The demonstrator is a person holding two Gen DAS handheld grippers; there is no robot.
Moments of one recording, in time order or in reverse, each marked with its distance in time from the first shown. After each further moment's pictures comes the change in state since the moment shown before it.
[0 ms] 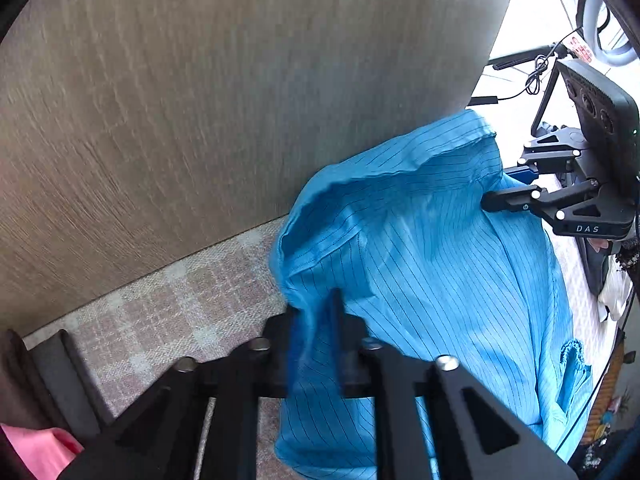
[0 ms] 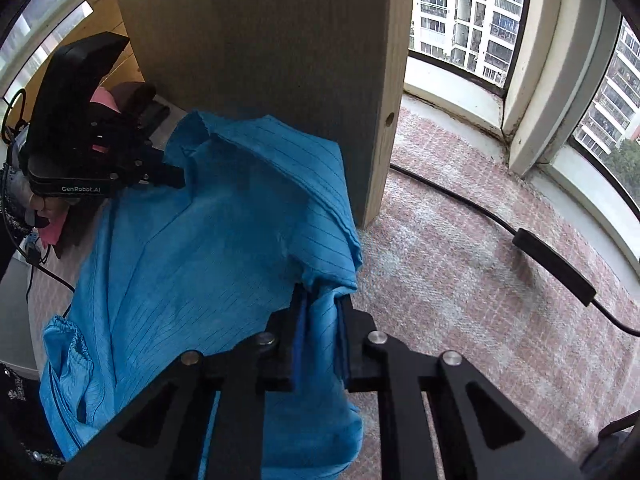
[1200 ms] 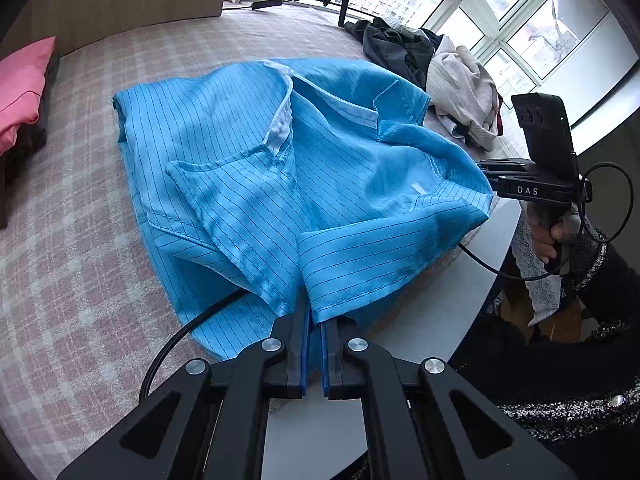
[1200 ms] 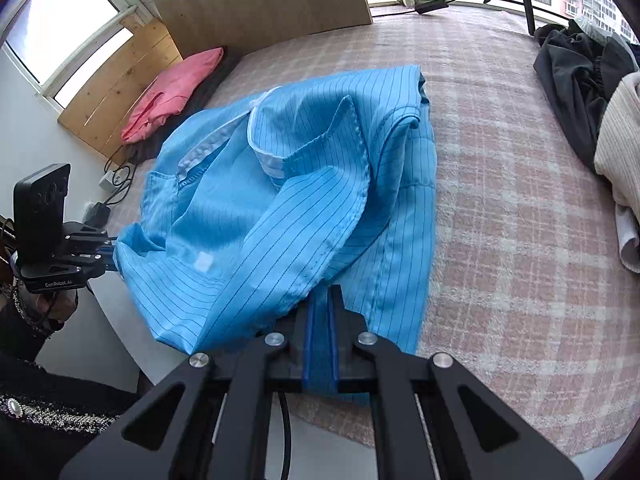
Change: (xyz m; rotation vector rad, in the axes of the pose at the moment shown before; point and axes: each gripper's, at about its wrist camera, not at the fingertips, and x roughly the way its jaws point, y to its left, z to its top) left arm -0.126 -0.176 -0.327 0.025 -0.012 -0.217; right arm -0.111 0.224 -0.359 0.417 -0.123 -0.019
